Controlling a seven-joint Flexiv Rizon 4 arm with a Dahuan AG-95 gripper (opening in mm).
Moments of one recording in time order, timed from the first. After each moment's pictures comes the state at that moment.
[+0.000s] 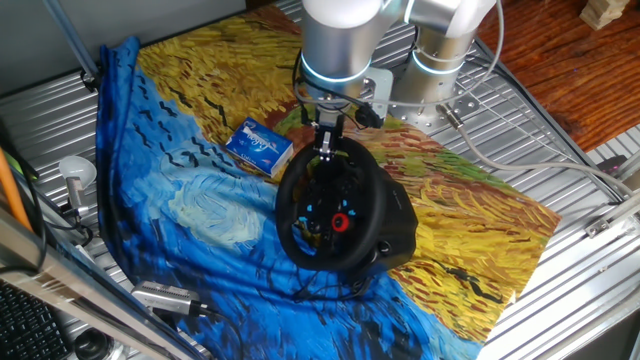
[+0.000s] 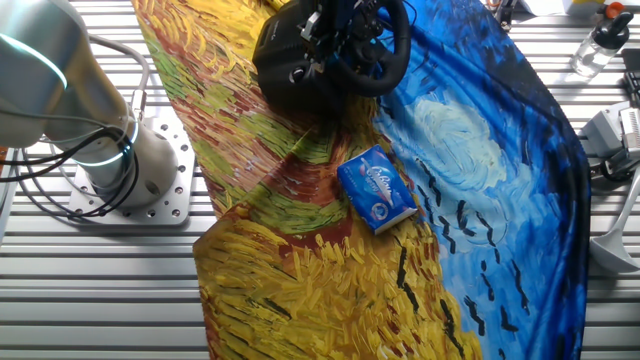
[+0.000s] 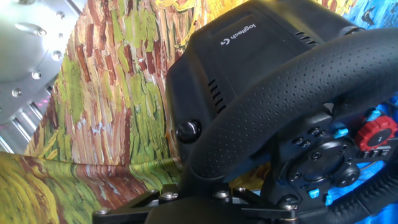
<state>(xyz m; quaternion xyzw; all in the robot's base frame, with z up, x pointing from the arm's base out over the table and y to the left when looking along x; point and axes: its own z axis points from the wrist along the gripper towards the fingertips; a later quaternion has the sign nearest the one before) 0.372 0.124 0.183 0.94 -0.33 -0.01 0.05</state>
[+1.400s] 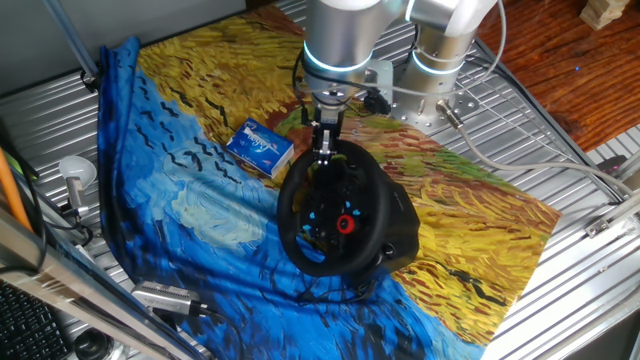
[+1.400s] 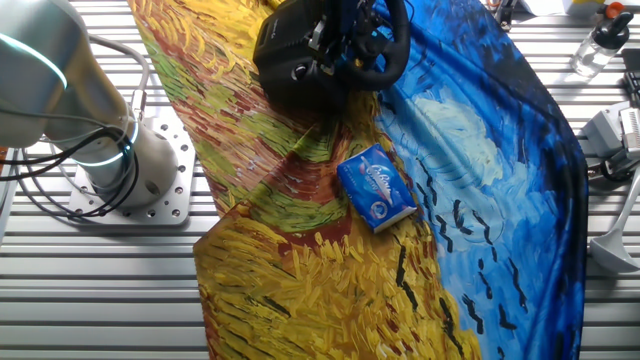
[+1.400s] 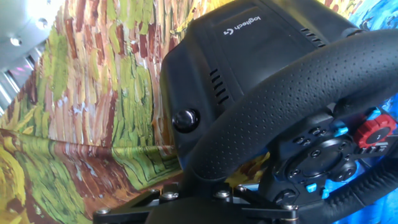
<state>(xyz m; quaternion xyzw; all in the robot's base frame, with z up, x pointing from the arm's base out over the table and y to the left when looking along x) 0.384 0.126 0.178 0.96 -0.27 0.03 0.00</state>
